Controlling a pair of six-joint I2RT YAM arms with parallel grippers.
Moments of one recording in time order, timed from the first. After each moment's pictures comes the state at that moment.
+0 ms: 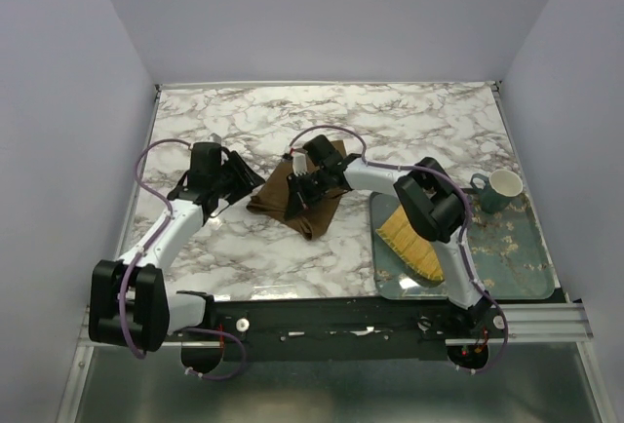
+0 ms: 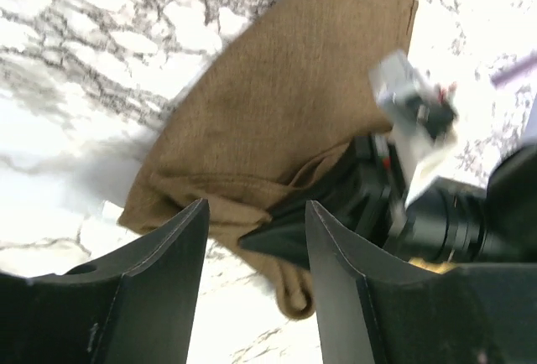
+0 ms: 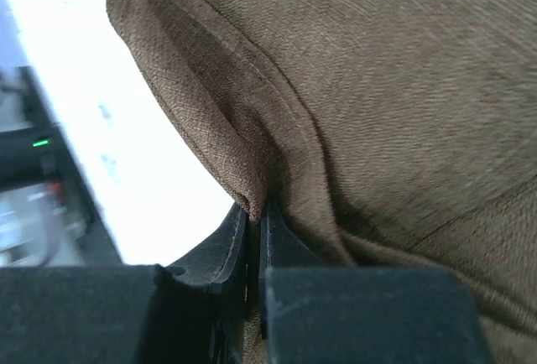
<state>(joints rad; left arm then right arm) -0.16 1.27 0.77 -0.22 0.22 -0.77 0.76 2.20 1.52 -0.25 -0.65 0.26</state>
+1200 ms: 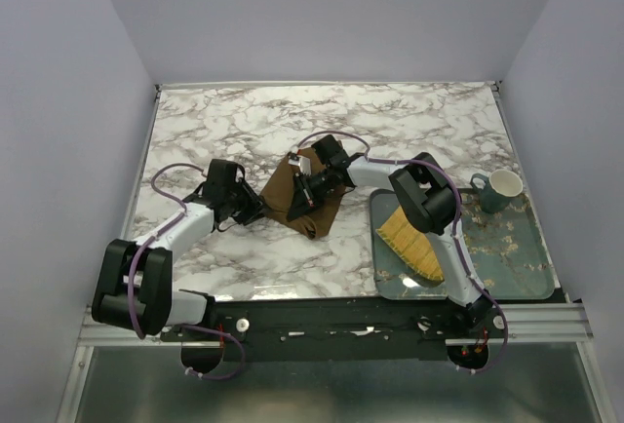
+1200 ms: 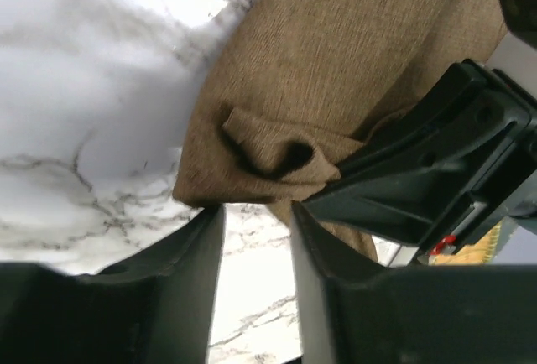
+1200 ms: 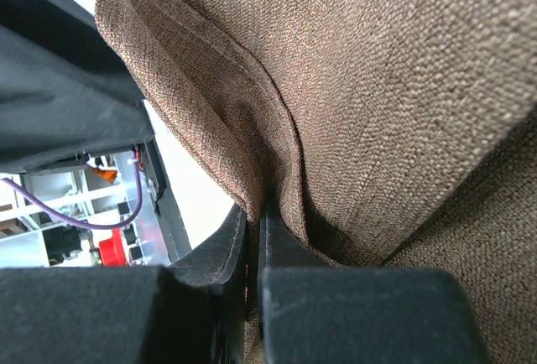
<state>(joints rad) -0.23 1.30 0.62 -0.23 0.22 -0.91 0.67 2.31 1.54 -0.21 -0.95 0.37</state>
